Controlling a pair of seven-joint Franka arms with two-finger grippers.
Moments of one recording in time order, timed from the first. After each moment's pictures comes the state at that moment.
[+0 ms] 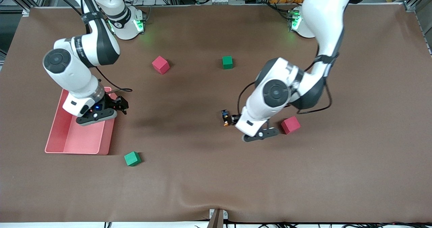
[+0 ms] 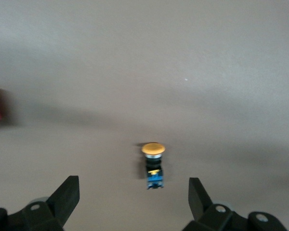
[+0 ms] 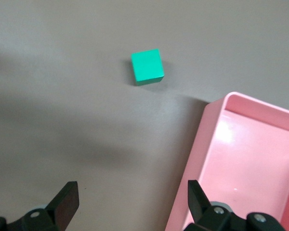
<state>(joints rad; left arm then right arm) -0.51 0.73 -0.12 -1.23 -0.08 1.98 -0.79 0.16 0.12 0.02 -2.05 -0.06 2.32 -0.07</state>
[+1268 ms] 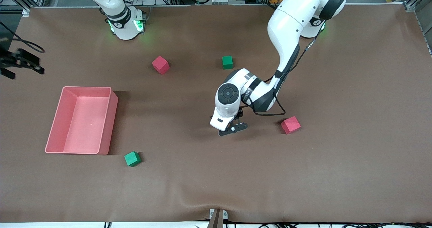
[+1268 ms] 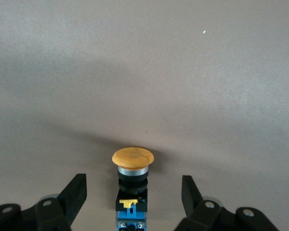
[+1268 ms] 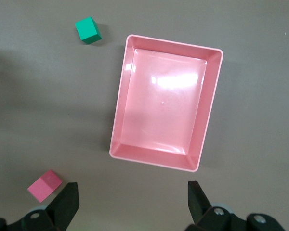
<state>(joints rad) -0.66 0.91 -0.08 -1.24 0.05 2.12 -1.02 0.01 -0.08 -0.17 -1.69 0.03 1.58 -0.31</state>
